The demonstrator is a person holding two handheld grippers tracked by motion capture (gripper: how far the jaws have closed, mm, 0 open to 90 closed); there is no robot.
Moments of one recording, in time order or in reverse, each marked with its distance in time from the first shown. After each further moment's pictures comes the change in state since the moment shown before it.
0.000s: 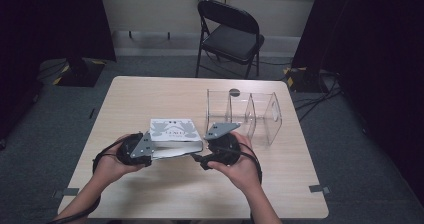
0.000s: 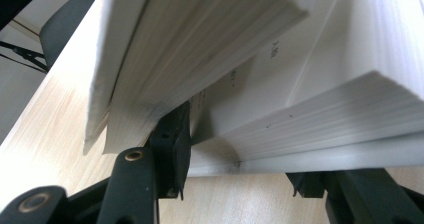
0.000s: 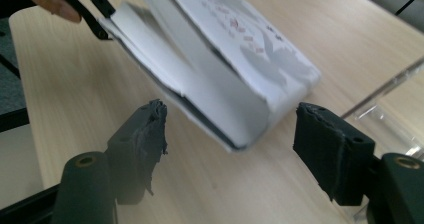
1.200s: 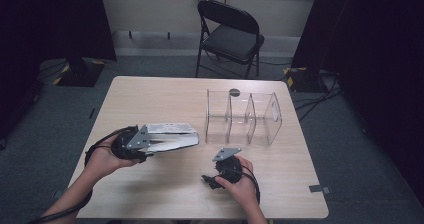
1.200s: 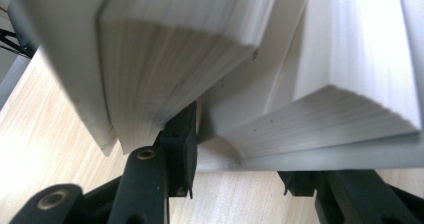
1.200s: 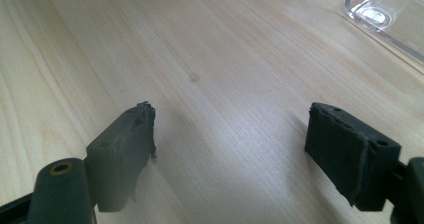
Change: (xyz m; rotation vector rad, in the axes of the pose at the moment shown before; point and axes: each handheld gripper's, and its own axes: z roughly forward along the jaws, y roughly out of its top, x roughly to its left) left arm 0.015 0.015 -0.021 0.073 -0.080 -0.042; right arm -0.011 -0.110 0.069 0.120 -0.020 0.124
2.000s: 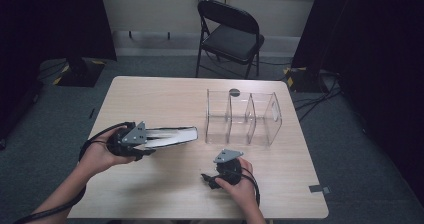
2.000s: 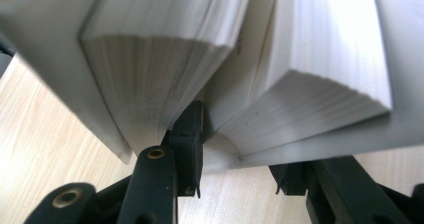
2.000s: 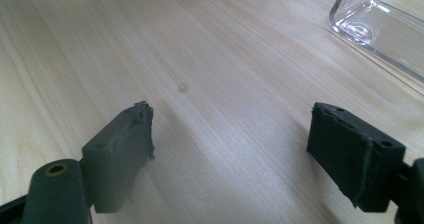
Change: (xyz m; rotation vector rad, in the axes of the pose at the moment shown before) left arm 0.008 0.008 -0.019 0.013 -0.078 -0.014; right arm 0.000 -0.007 0.004 -0.078 -0.035 -0.011
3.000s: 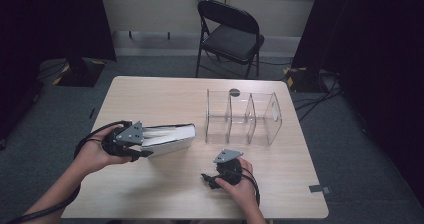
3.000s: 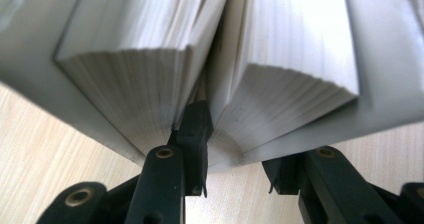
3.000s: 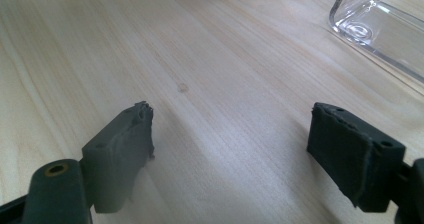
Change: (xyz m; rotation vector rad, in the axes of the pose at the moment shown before) left arm 0.000 0.003 -0.014 0.002 -0.069 -0.008; right arm 0.000 0.000 0.000 0.000 0.000 0.000
